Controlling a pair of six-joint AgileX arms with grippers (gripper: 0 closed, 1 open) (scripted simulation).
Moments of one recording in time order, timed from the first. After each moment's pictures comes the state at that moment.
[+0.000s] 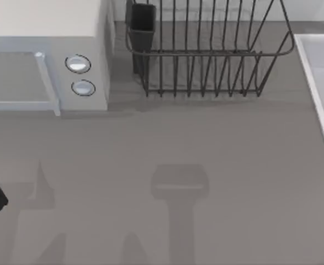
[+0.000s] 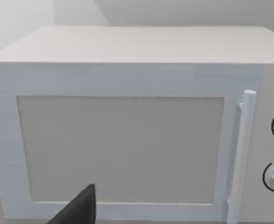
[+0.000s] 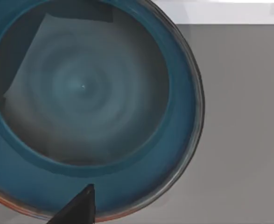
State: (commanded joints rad) left arm 0.00 0.00 0.00 0.00 0.00 0.00; right arm -0.71 1.63 1.25 -1.13 -0.05 -0.70
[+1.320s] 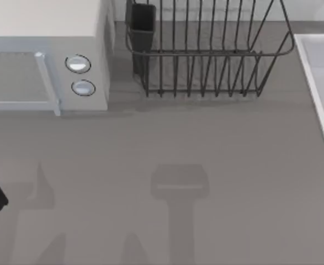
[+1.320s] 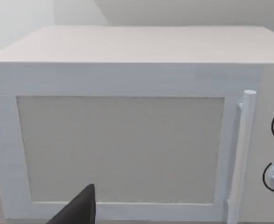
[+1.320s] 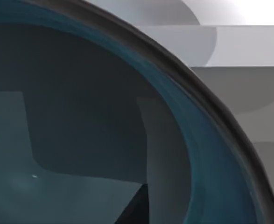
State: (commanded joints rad) left arm 0.00 0.00 0.00 0.00 0.00 0.00; right arm -0.70 1.78 1.01 -0.74 -0.05 -0.68
